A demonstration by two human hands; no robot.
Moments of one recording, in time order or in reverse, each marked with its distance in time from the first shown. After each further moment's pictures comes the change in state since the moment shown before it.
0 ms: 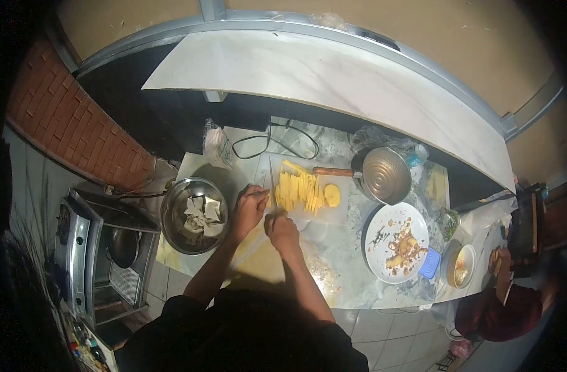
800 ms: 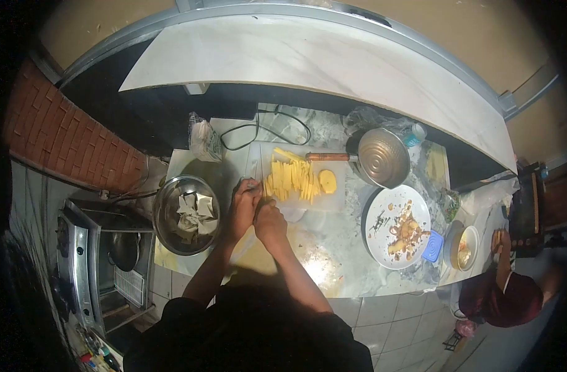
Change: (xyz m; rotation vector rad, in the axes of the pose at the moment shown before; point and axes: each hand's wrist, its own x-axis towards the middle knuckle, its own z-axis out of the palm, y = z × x) left_hand -0.003 0.009 -0.008 0.036 -0.144 0.112; right_hand 0.003 -0.041 -0.009 -0.004 -0.079 0.183
